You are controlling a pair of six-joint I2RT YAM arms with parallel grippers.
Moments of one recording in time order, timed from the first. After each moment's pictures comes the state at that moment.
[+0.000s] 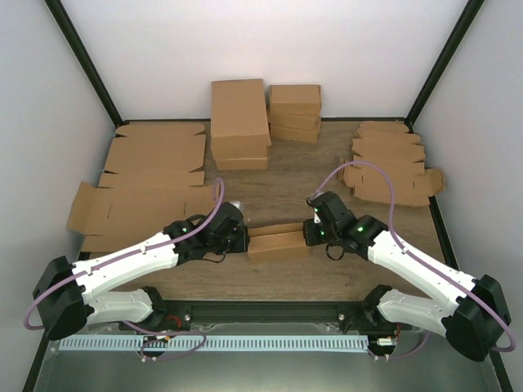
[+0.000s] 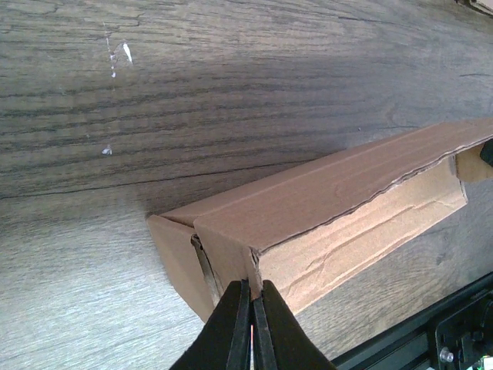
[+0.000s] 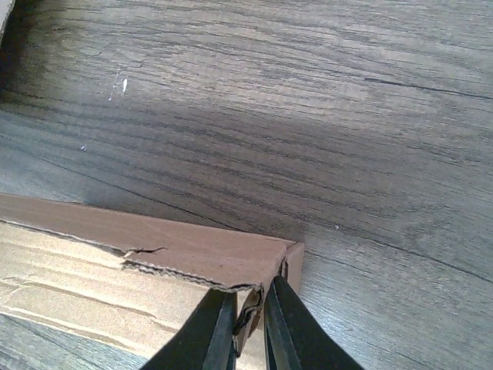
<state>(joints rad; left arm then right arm) -0.96 1.18 0.81 -0.53 -0.01 -0.89 0.72 1.05 0.75 -0.63 0.02 0.47</state>
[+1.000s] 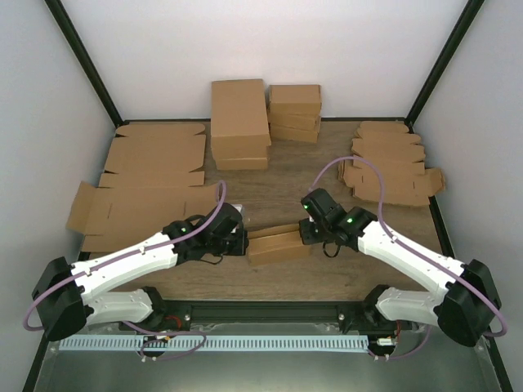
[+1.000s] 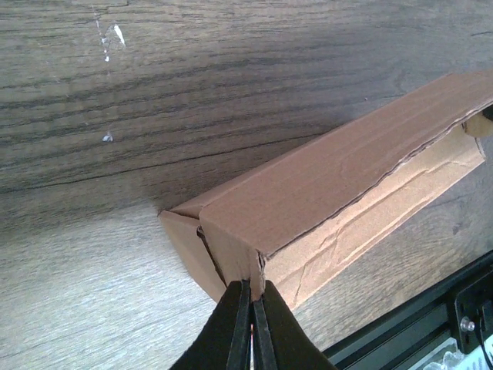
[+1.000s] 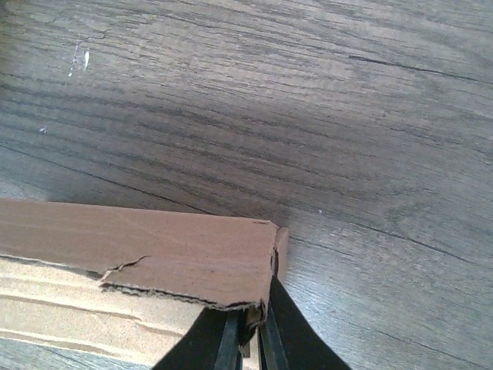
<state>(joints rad) -0.95 1.18 0.80 -0.56 0.03 -0.81 0.75 1.15 0.83 -0.73 0.08 0.48</state>
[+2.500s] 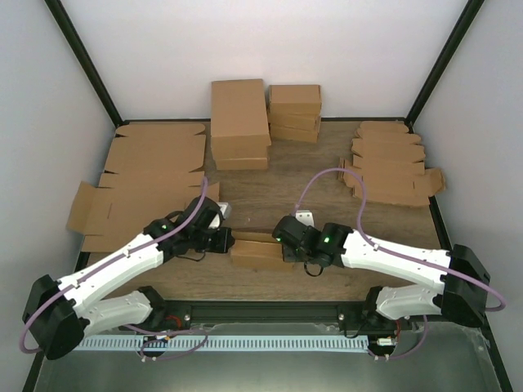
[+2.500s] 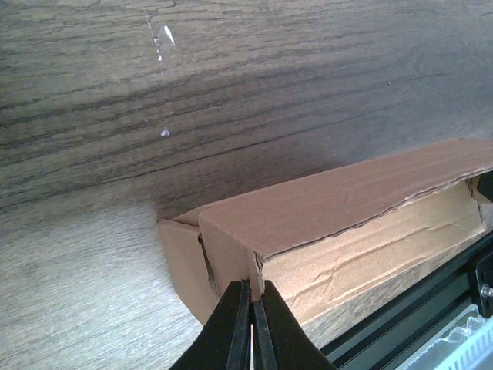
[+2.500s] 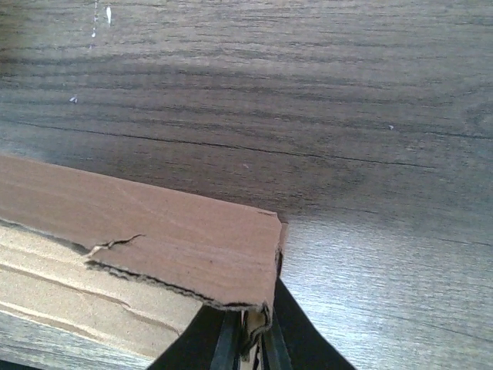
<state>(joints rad) -0.76 1.08 0.75 -0.64 0.18 -0.60 1.10 1.24 0.87 -0.79 0.28 0.95</state>
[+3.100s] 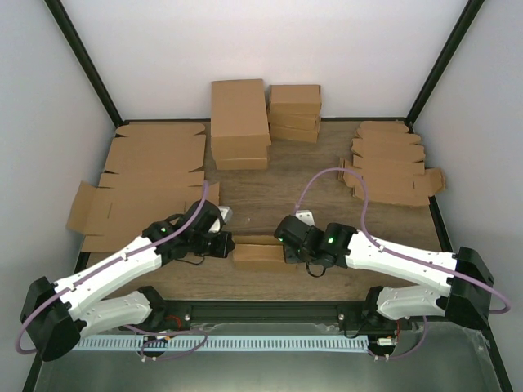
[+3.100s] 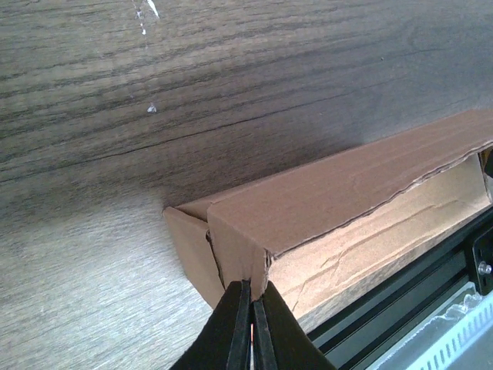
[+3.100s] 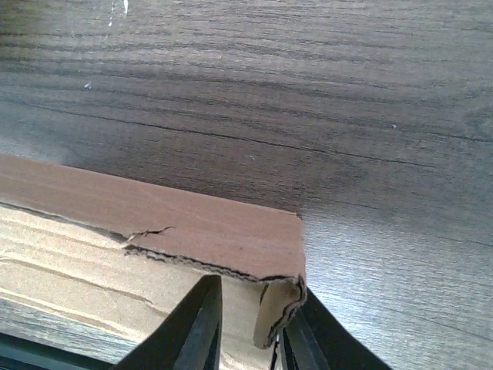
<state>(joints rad) -0.80 1.05 0.74 -0.66 0.19 -0.61 1.10 1.21 0.89 -0.83 0.27 0.92</state>
